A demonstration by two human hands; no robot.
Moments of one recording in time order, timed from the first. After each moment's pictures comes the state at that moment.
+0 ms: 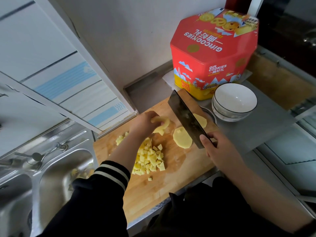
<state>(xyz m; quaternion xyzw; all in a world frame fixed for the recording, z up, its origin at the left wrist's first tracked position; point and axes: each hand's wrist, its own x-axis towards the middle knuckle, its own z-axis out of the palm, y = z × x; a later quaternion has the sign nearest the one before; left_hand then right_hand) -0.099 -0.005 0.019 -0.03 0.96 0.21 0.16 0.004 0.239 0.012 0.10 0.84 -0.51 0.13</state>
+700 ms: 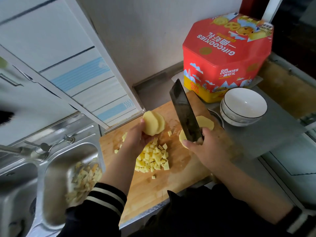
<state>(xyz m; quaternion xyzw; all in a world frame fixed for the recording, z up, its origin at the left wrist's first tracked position) -0.048 -0.036 0.027 -0.36 0.52 0.77 0.12 -0.010 0.189 0.034 0.07 0.88 -0.44 0.16</state>
